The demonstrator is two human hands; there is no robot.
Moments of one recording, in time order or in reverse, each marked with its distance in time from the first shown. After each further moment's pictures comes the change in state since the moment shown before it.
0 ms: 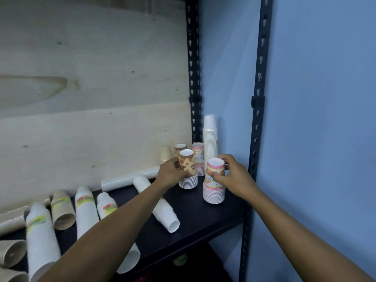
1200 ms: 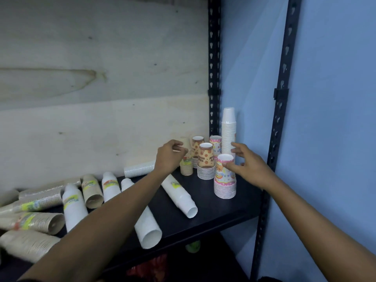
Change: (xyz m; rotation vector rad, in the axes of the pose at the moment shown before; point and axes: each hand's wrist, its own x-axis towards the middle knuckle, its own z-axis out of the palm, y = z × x) left_hand -0.017 -0.006 -0.060 -0.018 0.274 0.091; right_hand 0.001 -0.016 -0.004 -0.055 -0.097 -0.026
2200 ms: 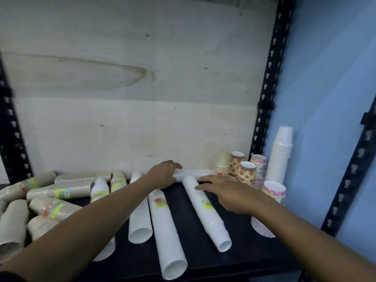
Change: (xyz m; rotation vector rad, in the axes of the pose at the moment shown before) left_hand 0.035 -0.113 -0.091 0.752 -0.367 0.002; right_hand 0.072 -0.057 0.124 -0.675 -0.564 -0.674
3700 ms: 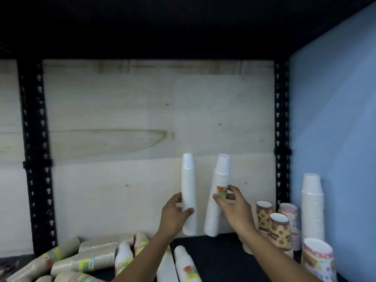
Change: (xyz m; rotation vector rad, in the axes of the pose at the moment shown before) left_hand -0.007 -0.027 -0.038 -0.831 0.505 -0.121; right_hand 0.106 -0.031 -0.036 1.107 0.879 0.527
